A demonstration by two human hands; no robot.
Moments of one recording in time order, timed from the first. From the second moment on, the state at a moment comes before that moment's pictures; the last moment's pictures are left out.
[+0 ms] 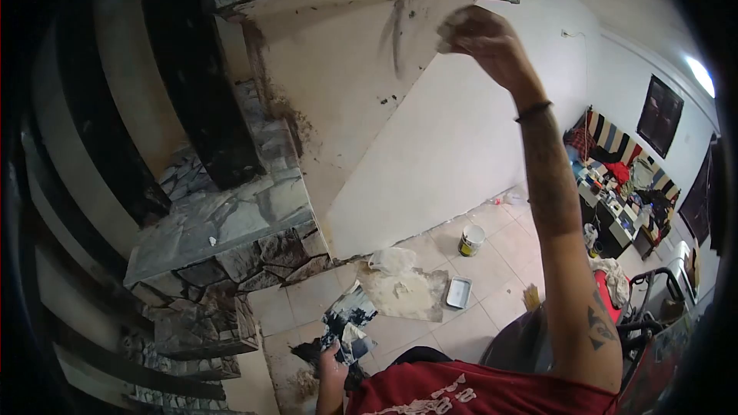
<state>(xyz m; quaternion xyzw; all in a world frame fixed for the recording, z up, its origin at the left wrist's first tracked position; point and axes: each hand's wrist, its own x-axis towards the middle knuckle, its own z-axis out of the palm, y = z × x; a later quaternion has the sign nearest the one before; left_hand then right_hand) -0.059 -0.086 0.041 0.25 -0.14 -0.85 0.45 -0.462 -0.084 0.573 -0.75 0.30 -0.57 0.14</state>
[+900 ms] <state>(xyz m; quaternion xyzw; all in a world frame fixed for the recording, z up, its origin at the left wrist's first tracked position) -0.075 -0.121 0.030 0.30 -0.18 -0.92 0.20 -0.309 0.141 -0.058 -0.26 0.92 -0.22 0.18</state>
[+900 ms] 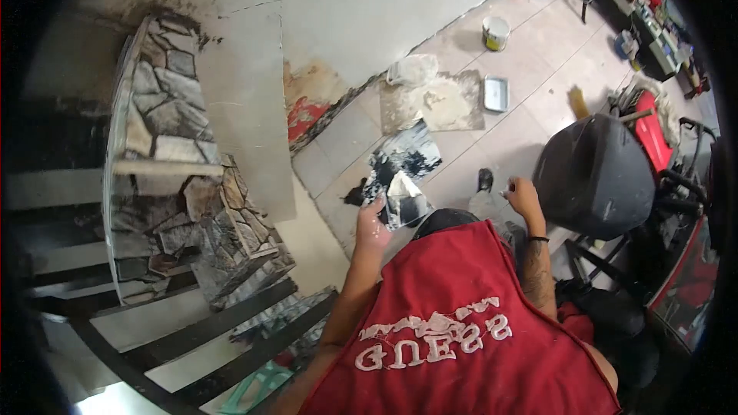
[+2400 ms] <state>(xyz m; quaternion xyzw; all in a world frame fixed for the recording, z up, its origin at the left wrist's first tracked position) 0.069 -0.141 -0.227 0.62 0.04 -0.73 0.29 -0.287 -0.118 -0.296 -0.50 0.65 -0.37 0.44</state>
